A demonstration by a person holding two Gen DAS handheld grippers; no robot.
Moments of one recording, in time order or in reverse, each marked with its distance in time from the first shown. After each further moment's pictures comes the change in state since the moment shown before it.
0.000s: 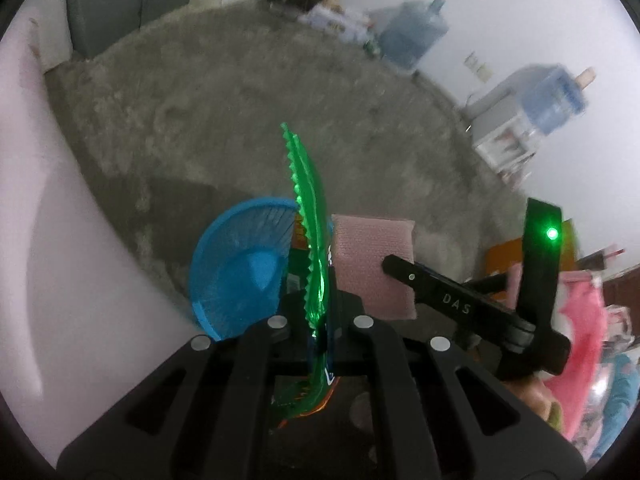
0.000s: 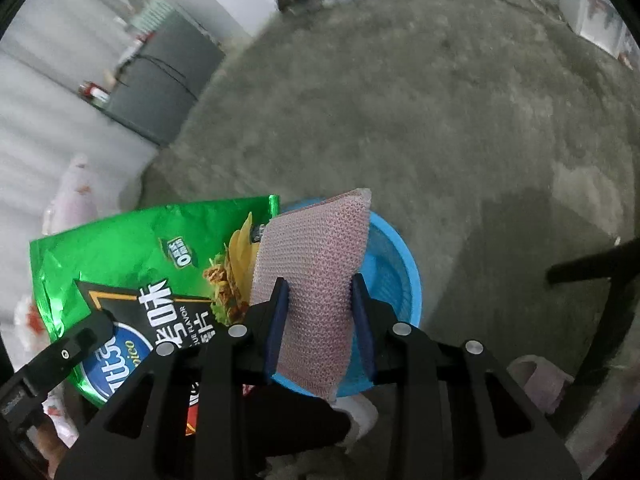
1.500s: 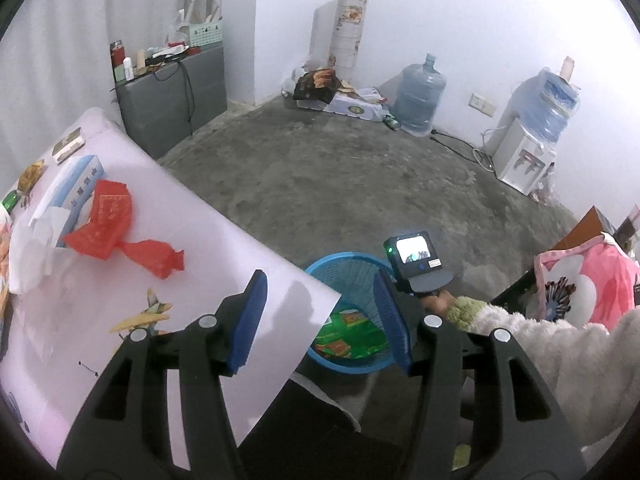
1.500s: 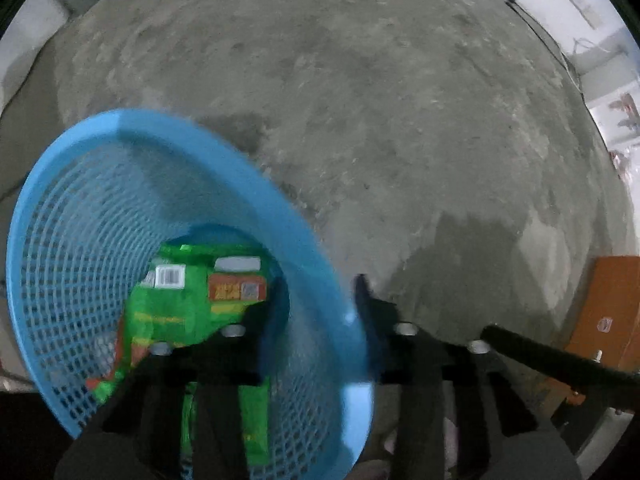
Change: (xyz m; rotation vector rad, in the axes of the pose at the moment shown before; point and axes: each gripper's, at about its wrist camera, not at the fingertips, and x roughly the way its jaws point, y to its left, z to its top) left arm -0.175 -0.006 -0.081 0.142 -0.346 0.190; right arm 0.180 -0.027 0.038 -0.253 0.179 -0.406
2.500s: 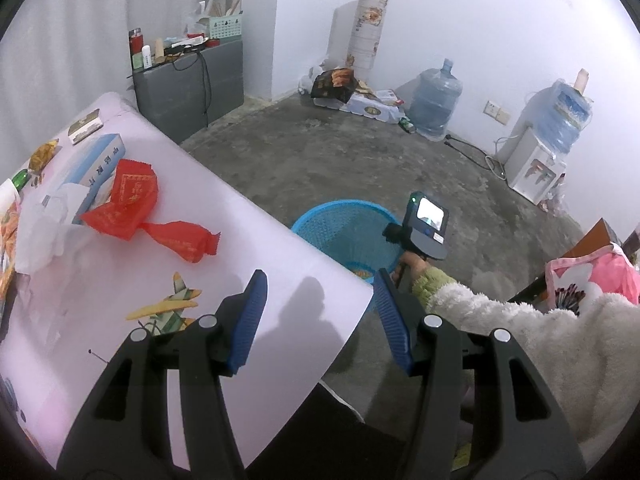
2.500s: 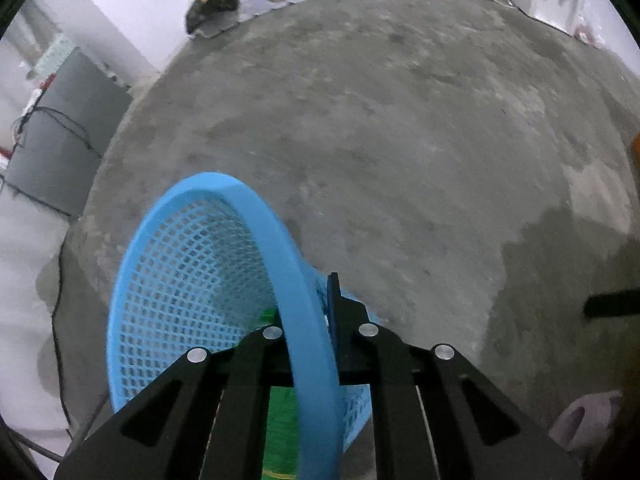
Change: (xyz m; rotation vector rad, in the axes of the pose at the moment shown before) left arm 0.003 0.019 -0.012 -0.058 0.000 0.032; right arm -0.022 0.000 0.056 0.457 -0.325 0.200
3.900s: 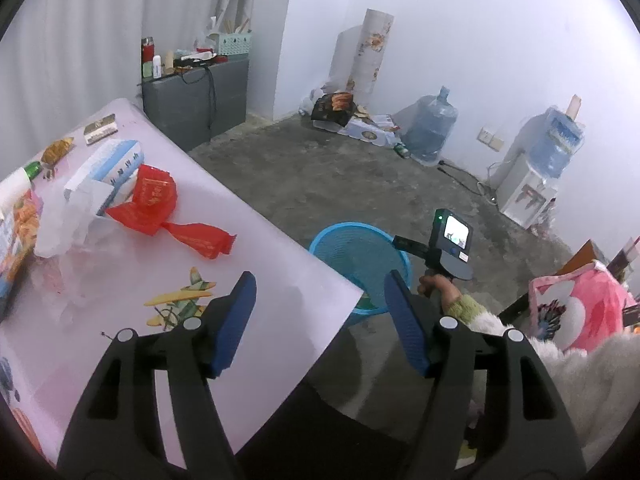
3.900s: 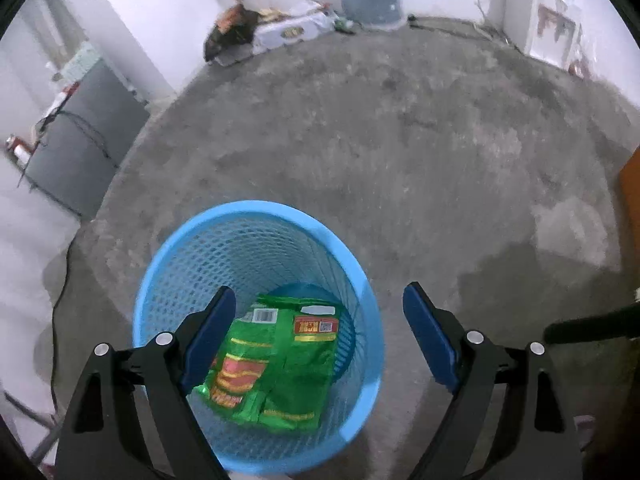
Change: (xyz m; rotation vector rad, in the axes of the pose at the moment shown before) left arm -0.041 0.005 -0.009 -0.055 -0.089 -0.038; right arm -0.103 -0.036 -0.005 -0.080 -0.100 0.000
